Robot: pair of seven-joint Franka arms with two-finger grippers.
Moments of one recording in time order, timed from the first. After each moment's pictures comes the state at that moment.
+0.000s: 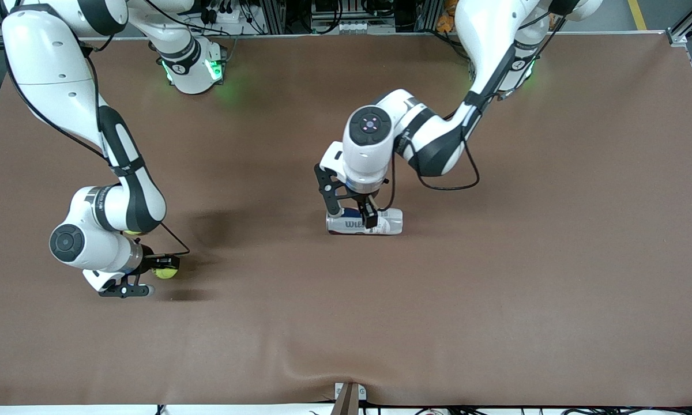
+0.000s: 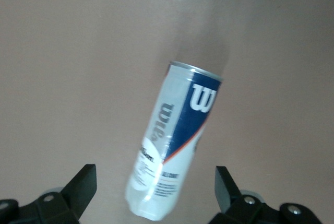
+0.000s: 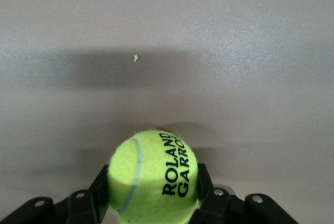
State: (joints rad) left arm -0.65 0.64 -0.16 -1.41 0.16 2.11 0.45; right arm 0.00 0.69 0.00 -1.68 0.04 2.30 -0.03
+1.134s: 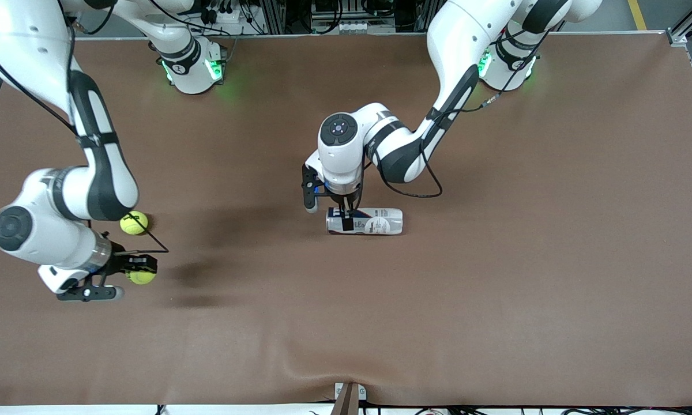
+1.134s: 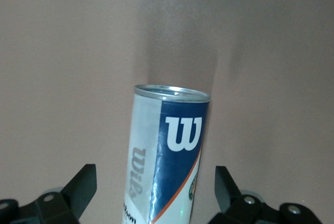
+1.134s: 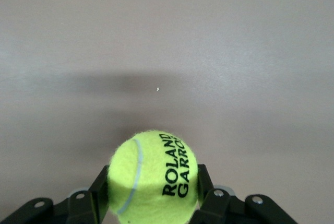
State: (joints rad) left arm -0.71 0.77 -0.15 -1.39 0.23 2.21 0.54; right arm 0.01 0.52 0.00 -1.56 0.04 2.10 -0.03
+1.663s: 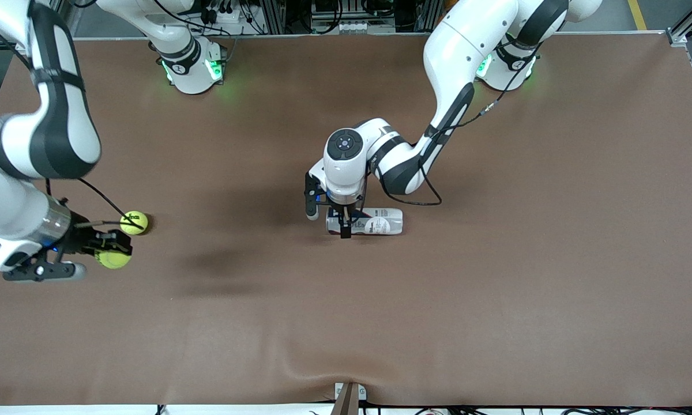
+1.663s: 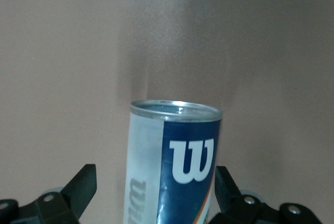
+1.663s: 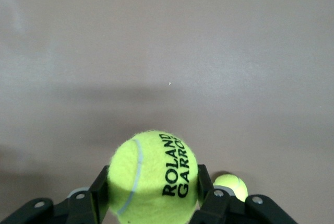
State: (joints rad) left arm -0.70 0.83 -0.15 -1.38 0.21 2.32 0.58; right arm 0.01 0.34 0.01 -1.55 0.04 1.94 -0.03
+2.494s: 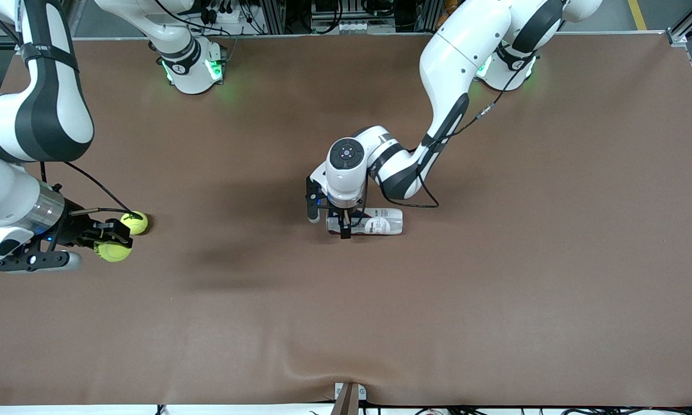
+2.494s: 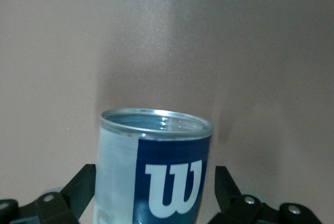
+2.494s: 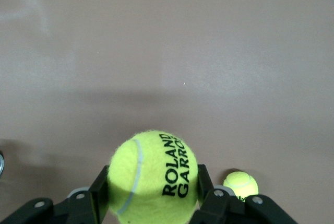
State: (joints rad) left arm -0.70 0.88 -0.15 -1.38 0.17 2.36 0.58; right arm 0.01 0.31 0.03 -1.55 0.07 1.93 -0.04
